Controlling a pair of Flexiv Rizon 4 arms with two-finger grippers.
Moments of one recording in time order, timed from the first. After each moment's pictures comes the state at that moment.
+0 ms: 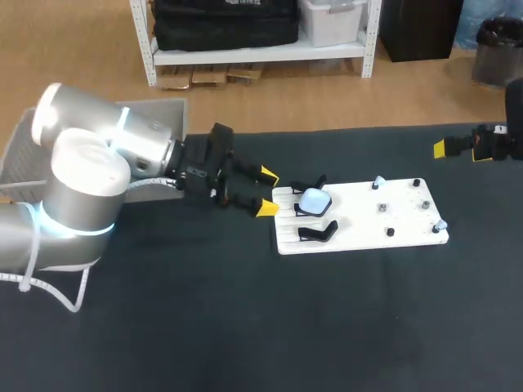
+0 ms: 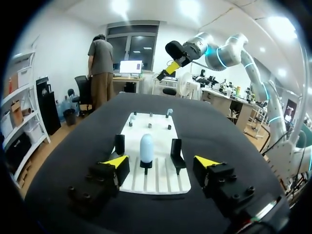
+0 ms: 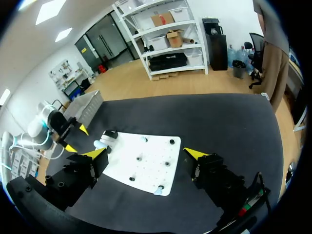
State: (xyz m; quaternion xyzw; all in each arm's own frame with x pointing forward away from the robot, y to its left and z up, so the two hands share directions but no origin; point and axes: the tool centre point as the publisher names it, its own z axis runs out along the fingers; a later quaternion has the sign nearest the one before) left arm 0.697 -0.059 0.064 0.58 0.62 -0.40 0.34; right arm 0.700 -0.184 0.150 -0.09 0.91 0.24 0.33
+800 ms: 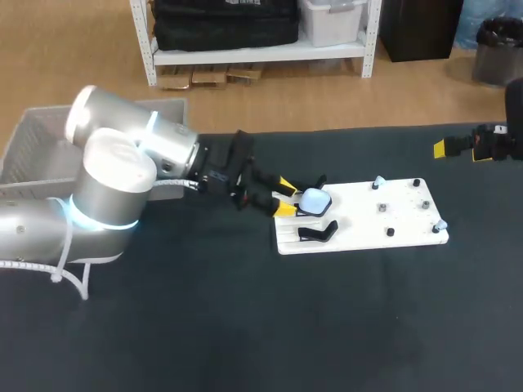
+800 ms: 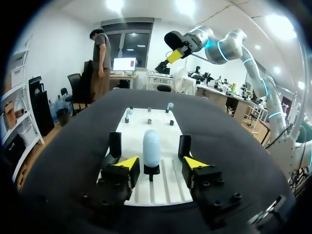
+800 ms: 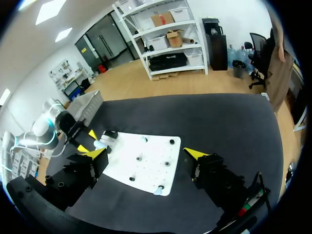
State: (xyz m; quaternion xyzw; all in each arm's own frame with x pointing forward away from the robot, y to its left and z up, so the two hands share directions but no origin) left arm 0.710 -0.088 0.035 0.60 0.61 -0.41 0.32; right arm 0.700 -0.184 0.150 -0.09 0.91 0.24 0.33
